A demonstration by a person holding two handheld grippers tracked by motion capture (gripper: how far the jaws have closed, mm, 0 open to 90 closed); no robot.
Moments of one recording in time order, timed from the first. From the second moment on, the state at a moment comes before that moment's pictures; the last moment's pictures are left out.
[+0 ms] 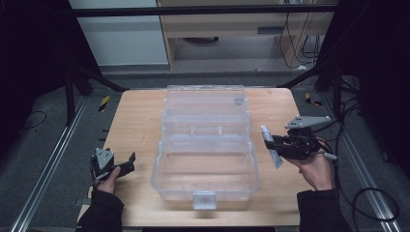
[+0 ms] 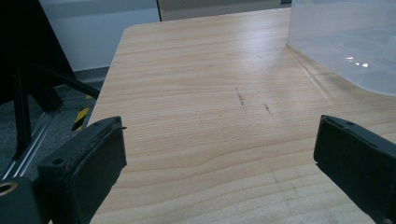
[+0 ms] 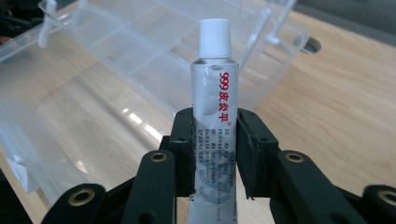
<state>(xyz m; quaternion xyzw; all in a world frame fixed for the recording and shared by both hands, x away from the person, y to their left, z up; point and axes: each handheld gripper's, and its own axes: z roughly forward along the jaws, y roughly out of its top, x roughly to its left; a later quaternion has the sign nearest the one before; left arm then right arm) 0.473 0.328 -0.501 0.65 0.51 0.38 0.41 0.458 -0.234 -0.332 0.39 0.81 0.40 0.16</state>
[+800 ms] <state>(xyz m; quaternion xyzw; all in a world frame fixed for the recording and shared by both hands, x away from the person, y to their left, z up) 0.474 0.328 -0.501 0.65 0.51 0.38 0.41 0.470 -0.166 -0.312 0.23 0.90 0.37 0.10</state>
